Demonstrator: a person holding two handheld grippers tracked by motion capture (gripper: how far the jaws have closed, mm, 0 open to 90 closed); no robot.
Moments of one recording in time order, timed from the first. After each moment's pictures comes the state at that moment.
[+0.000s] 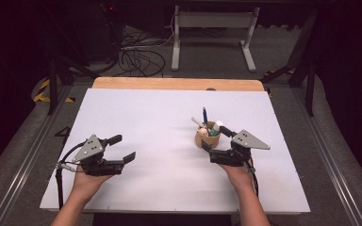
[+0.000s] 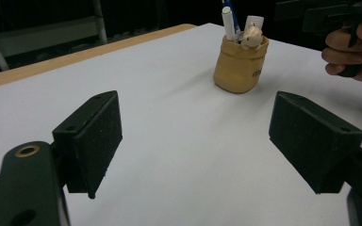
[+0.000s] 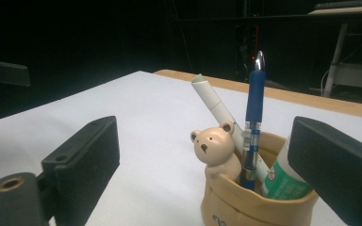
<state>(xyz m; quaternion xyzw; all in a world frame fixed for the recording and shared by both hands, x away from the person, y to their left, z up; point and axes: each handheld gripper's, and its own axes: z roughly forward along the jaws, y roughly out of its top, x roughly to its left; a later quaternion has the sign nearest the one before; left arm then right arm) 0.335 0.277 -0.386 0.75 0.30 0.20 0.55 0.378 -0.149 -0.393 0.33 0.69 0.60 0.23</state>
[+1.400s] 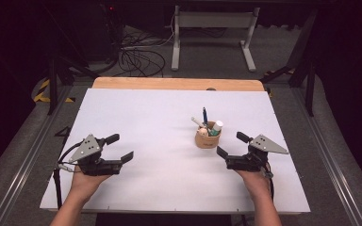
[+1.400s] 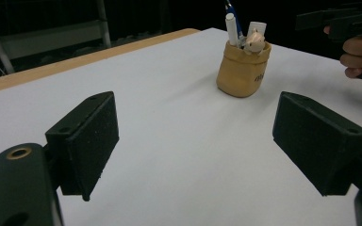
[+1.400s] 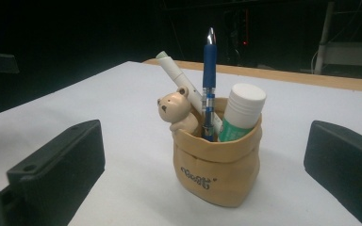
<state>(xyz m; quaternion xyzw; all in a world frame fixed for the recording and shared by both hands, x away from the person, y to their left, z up) 0.334 0.281 -0.384 0.74 0.30 0.20 0.56 0.366 -0.194 -0.397 0.37 0.69 0.59 0.21</state>
